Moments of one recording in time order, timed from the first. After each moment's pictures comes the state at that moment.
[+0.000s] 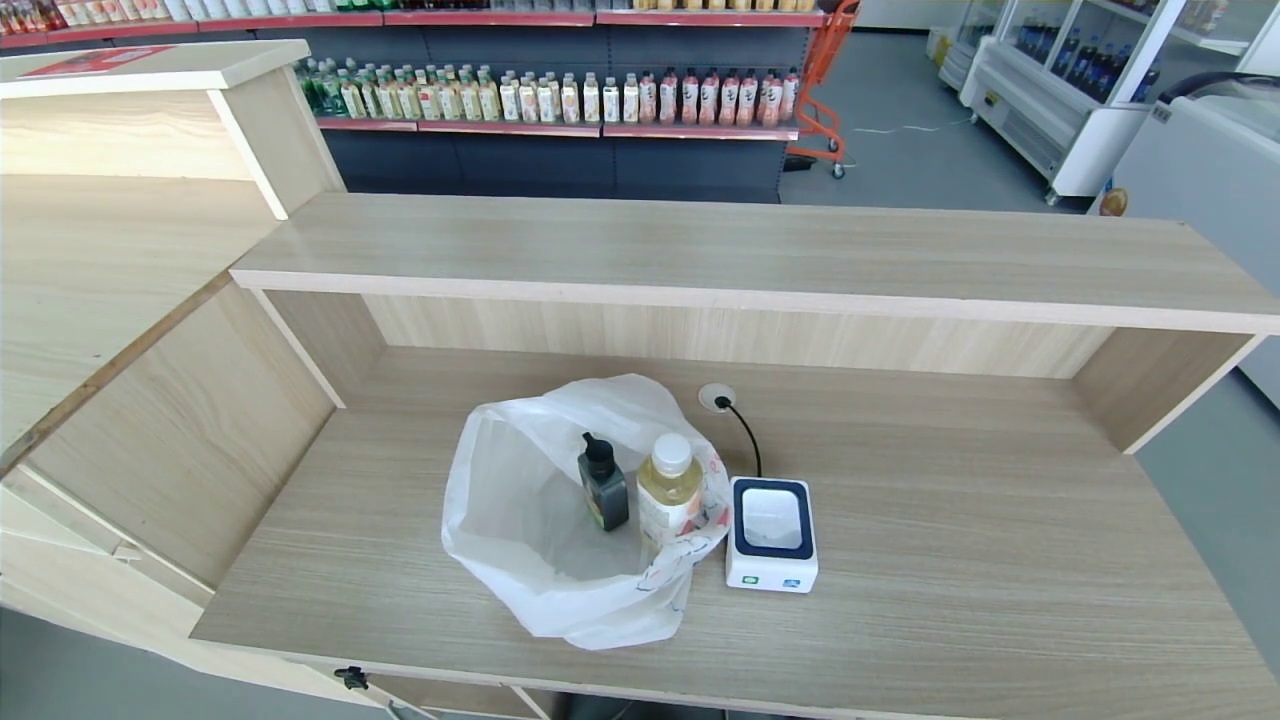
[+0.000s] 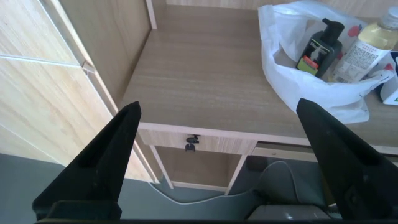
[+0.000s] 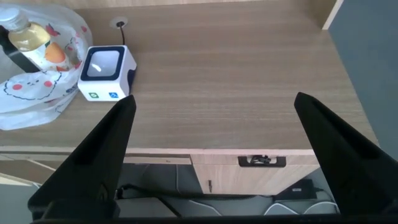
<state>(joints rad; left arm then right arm) -0.01 0.00 0.00 0.00 0.01 0.00 0.00 0.00 0.00 0.00 -0.03 0.02</state>
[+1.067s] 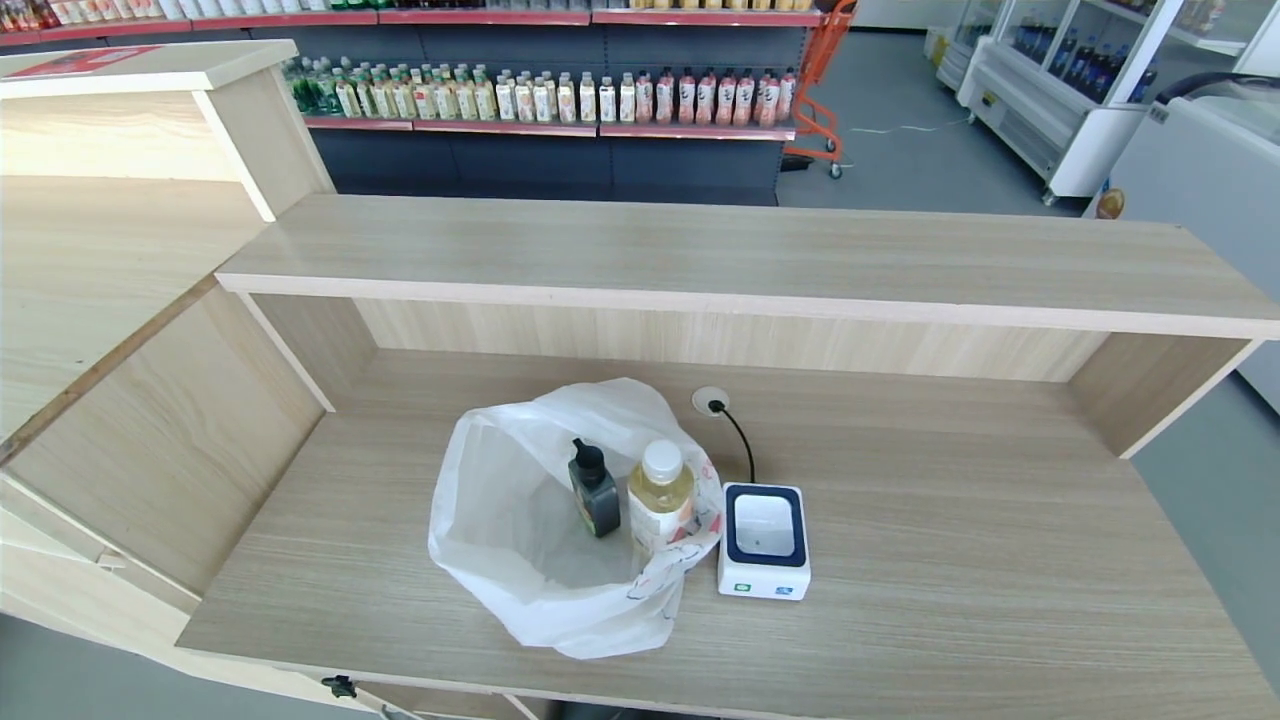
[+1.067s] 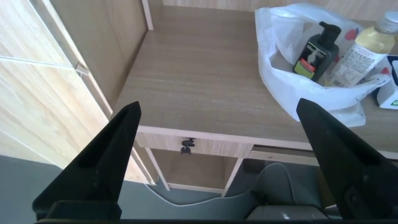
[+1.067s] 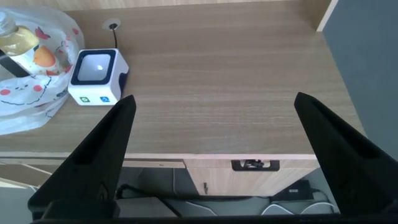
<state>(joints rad) -0.01 0.00 0.00 0.00 0.01 -0.01 0.00 0.00 0.00 0.00 -0.03 0.02</state>
